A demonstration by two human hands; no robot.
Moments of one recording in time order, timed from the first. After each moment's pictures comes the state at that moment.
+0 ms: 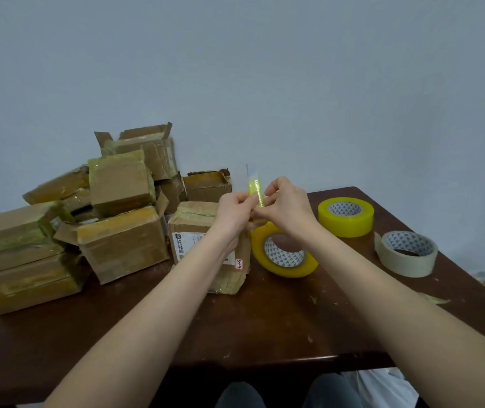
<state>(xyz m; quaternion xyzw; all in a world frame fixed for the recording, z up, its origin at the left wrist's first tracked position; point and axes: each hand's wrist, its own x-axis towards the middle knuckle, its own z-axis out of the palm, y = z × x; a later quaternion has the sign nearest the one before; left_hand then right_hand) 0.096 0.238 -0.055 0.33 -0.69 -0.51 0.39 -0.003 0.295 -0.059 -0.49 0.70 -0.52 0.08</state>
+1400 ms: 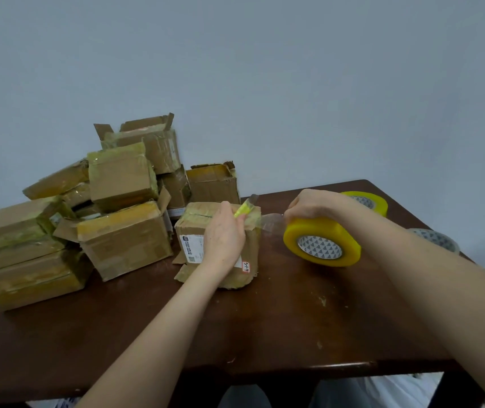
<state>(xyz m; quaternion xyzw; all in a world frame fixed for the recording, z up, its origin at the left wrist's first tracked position) 0.114 0.211 -0.104 0.44 -0.82 -0.08 0.35 -0.056 0.279 -0.047 -0.52 0.83 -0.11 0.17</state>
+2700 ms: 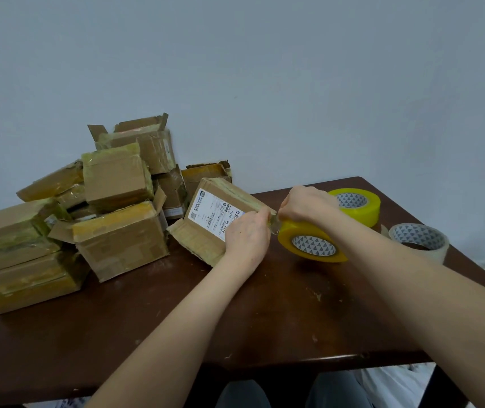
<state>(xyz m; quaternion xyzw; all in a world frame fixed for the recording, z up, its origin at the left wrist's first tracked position) 0.079 0.232 -0.108 0.37 -0.90 0.05 0.24 -0.050 0.269 -0.068 -0.45 0.88 -0.16 0.05</state>
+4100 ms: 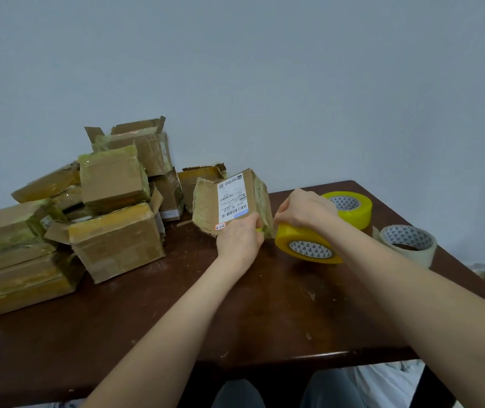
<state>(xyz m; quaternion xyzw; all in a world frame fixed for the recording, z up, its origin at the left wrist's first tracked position) 0.091 0.237 -0.107 0.40 -0.89 -0.02 0.24 -0.046 0.284 -0.070 -0.45 0.87 -0.21 0.06</state>
